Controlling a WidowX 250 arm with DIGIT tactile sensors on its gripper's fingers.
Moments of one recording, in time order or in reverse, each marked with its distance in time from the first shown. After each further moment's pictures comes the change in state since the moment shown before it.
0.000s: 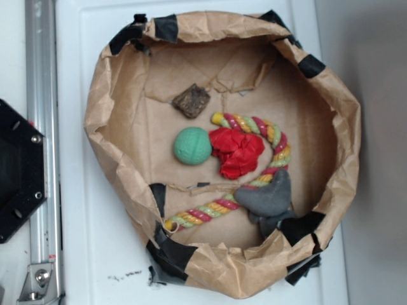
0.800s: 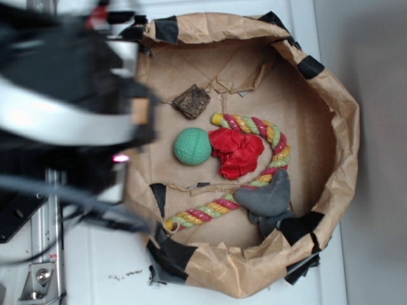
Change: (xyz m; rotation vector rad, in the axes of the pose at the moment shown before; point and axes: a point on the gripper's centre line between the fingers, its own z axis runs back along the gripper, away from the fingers) arm 0.089 0.024 -0.090 0.068 -0.006 -0.401
